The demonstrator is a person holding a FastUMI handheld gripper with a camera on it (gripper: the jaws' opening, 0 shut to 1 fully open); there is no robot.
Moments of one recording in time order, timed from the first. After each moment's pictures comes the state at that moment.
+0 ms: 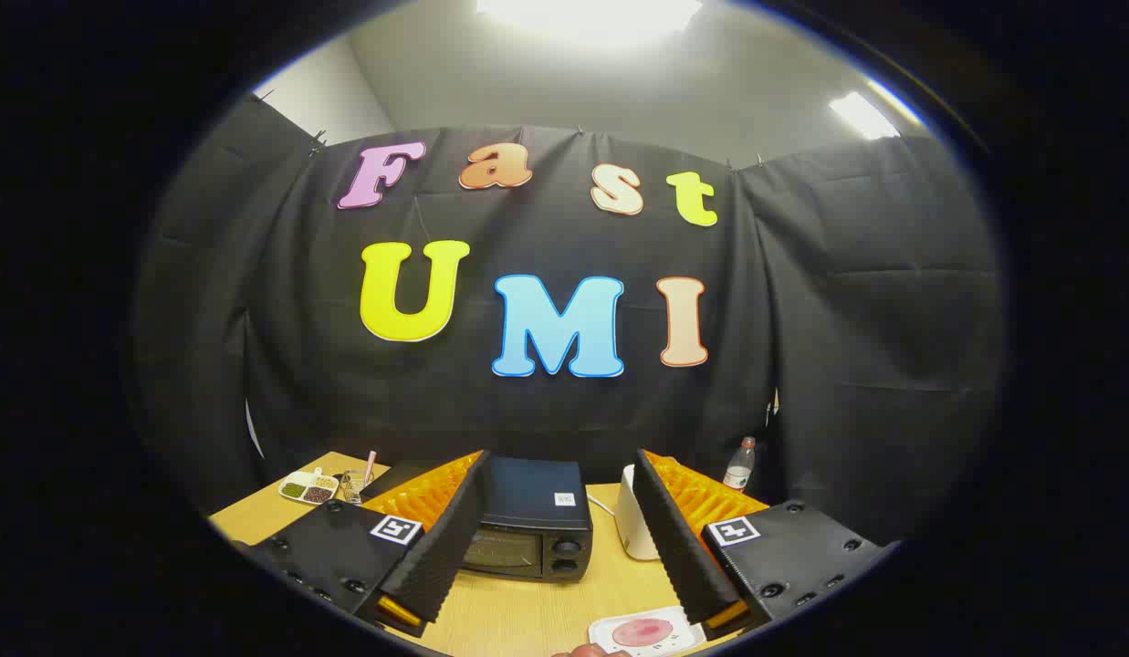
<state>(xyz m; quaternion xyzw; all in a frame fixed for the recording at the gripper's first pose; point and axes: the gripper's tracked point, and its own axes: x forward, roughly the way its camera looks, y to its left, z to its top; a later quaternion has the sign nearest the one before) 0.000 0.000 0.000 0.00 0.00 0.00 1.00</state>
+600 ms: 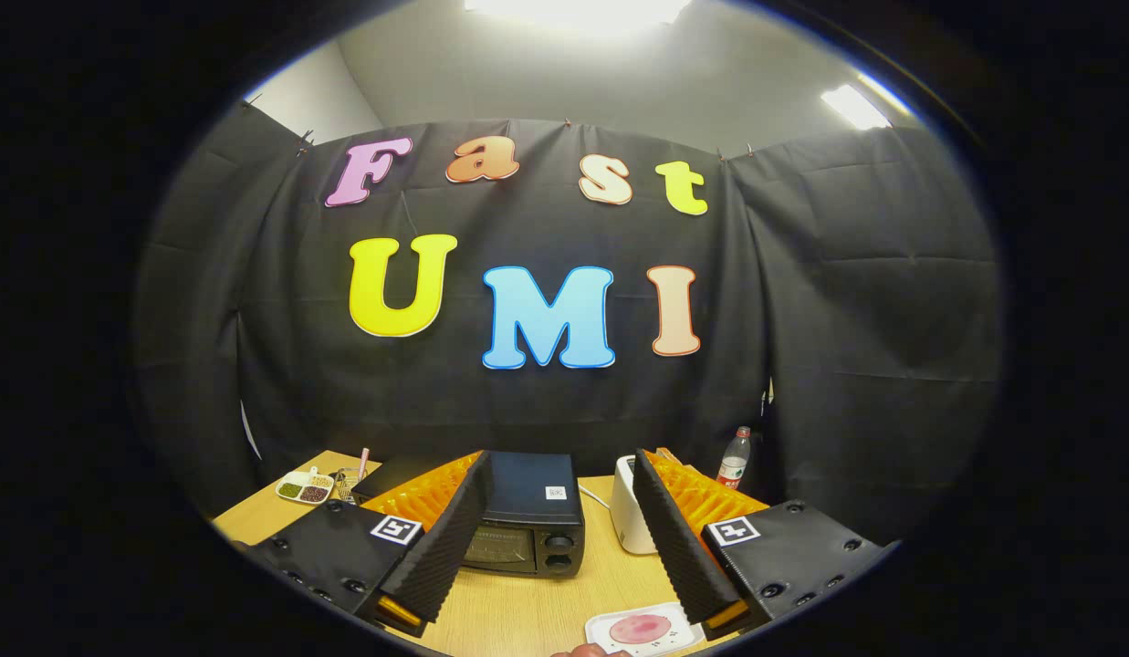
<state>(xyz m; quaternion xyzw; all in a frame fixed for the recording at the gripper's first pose) 0.006 -0.013 -0.008 0.01 0.01 -0.01 1.00</state>
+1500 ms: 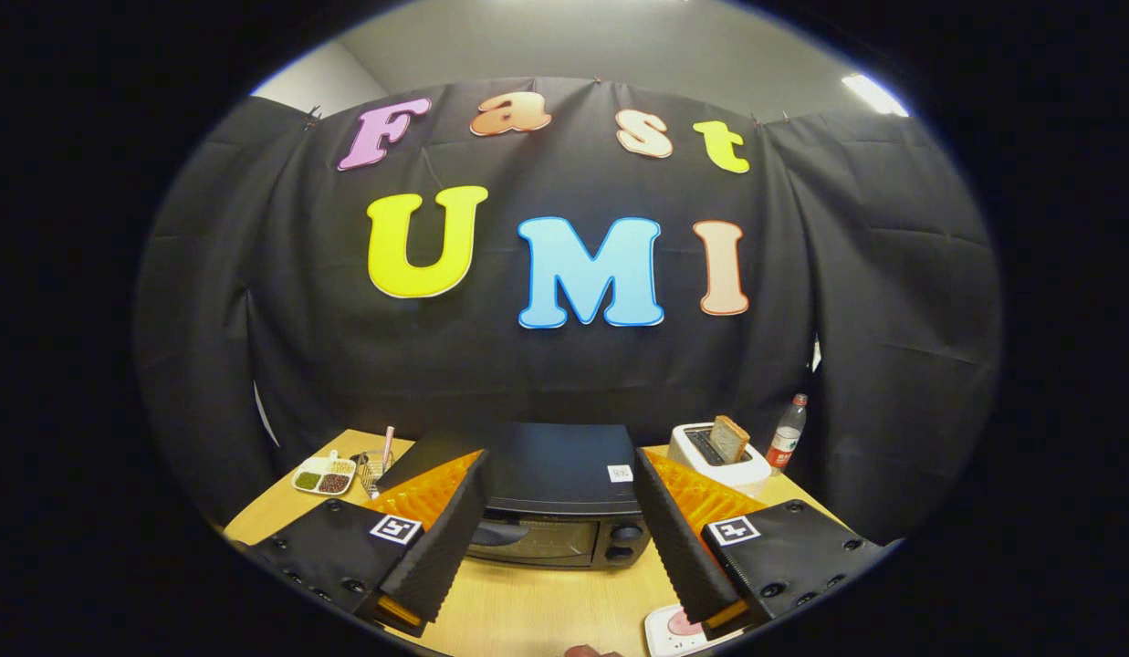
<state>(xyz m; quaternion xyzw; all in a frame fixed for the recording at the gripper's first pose) 0.066 0.068 -0.047 0.01 0.08 0.04 1.00</state>
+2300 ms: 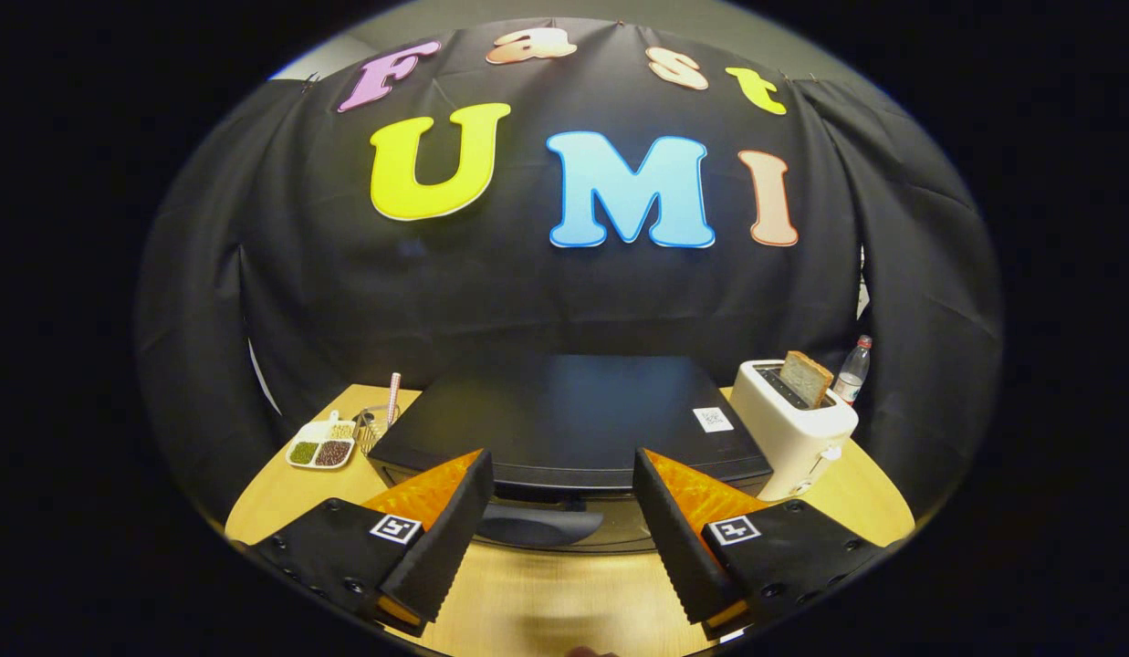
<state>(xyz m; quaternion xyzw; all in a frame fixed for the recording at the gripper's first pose) 0.131 0.138 -0.146 0.01 0.18 0.06 0.98</state>
